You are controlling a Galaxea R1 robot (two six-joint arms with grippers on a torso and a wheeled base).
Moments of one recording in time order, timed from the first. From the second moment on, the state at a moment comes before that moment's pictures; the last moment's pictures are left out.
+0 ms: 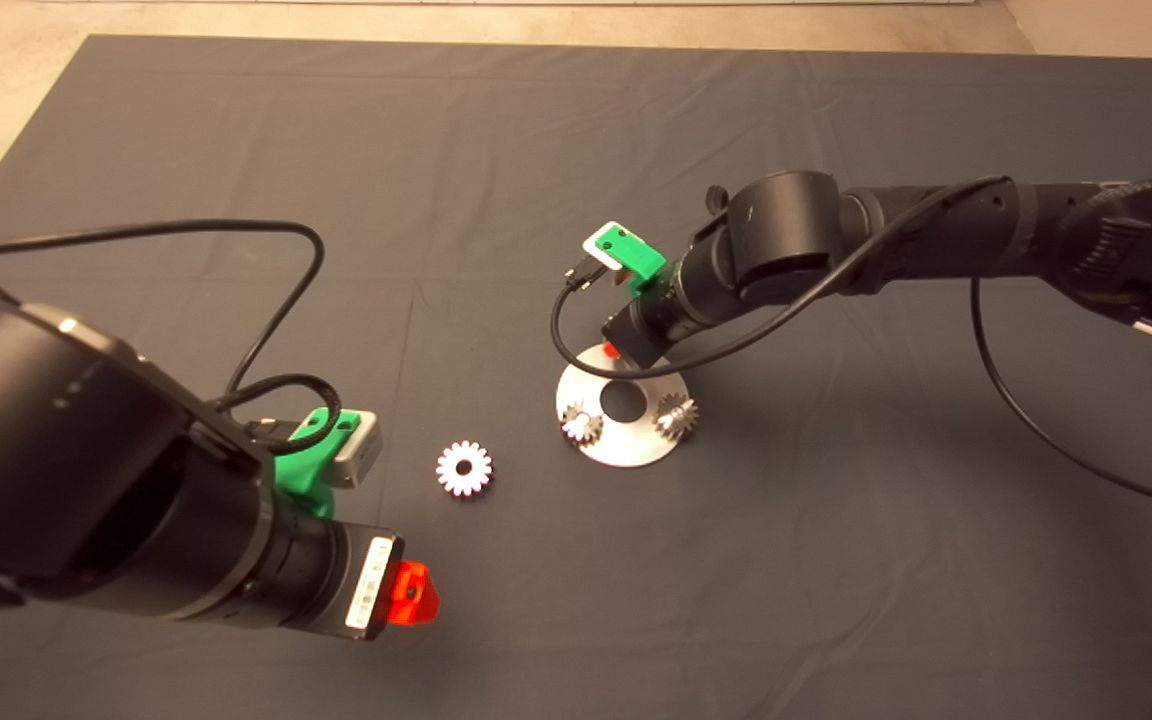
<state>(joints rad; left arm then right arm) -0.51 2.34 -0.38 0.17 1.53 -1.83 0.31 2.74 -1.16 -0.66 -1.27 0.87</state>
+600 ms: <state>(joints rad) -0.51 2.34 -0.38 0.17 1.53 -1.83 0.31 2.75 -1.18 -0.66 -1.27 0.87</state>
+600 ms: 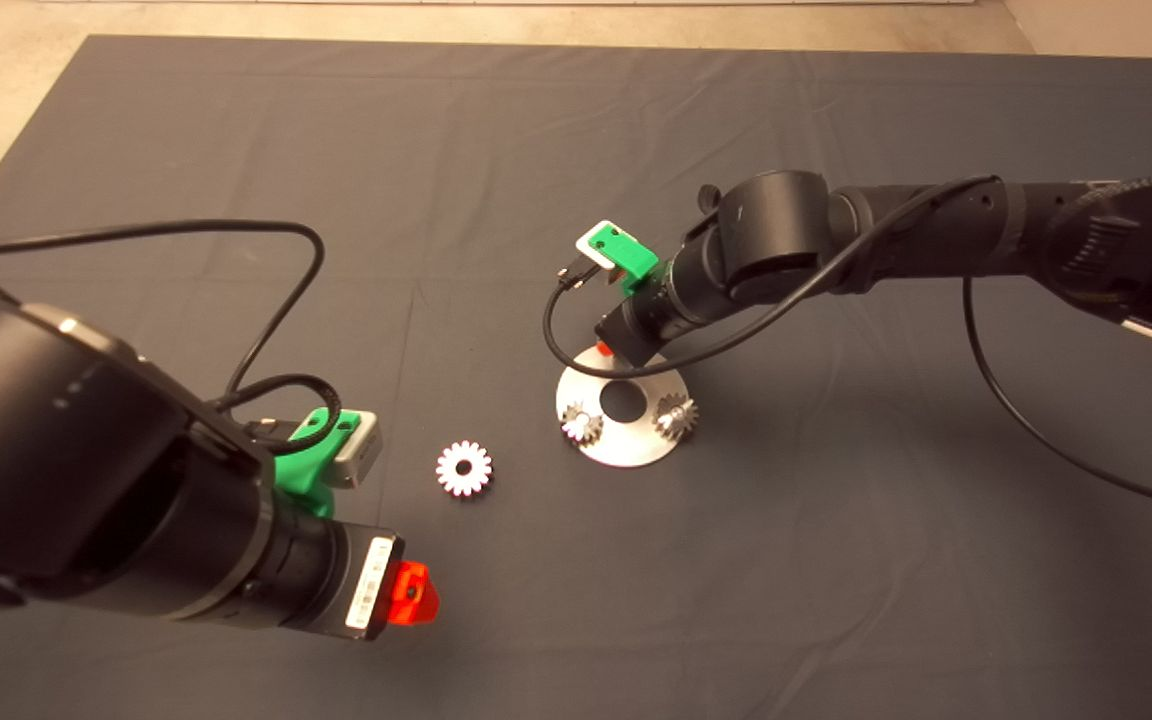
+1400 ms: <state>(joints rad) -0.51 2.34 -0.38 0.17 1.53 -1.83 0.30 2.75 -1.18 -0.68 -1.30 0.86</state>
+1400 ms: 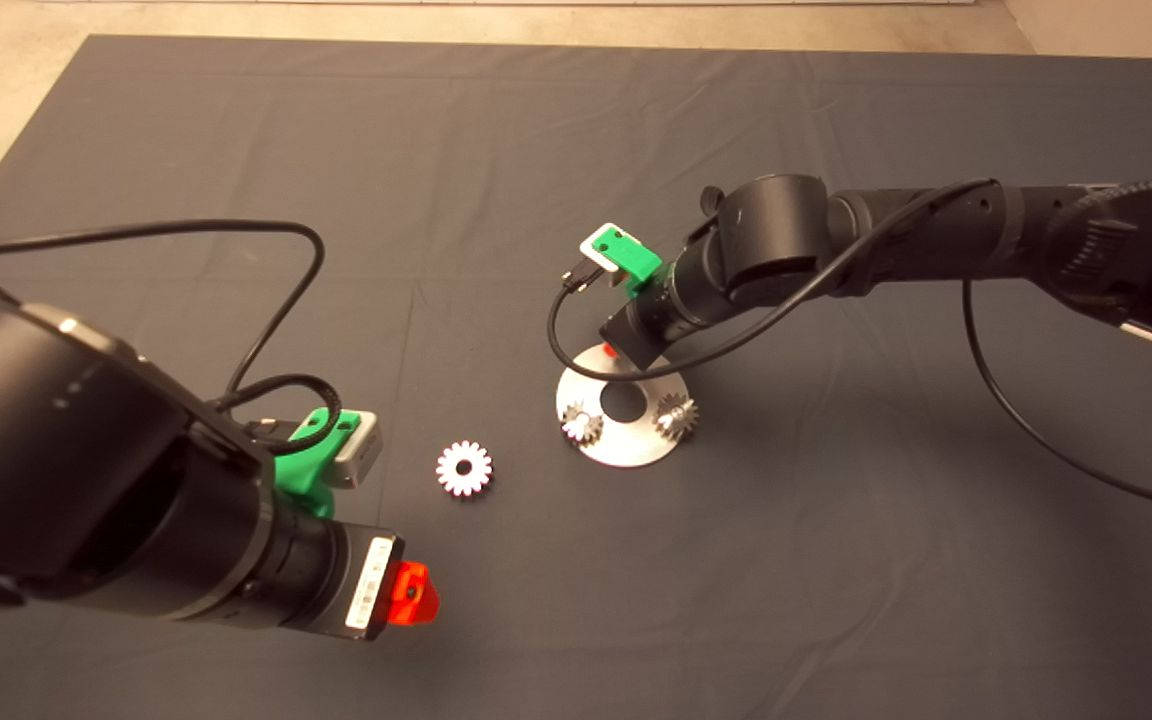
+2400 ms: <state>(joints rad) -0.51 2.34 -0.38 0.17 1.53 -1.83 0.29 2.76 -1.18 -0.69 -1.30 0.86</state>
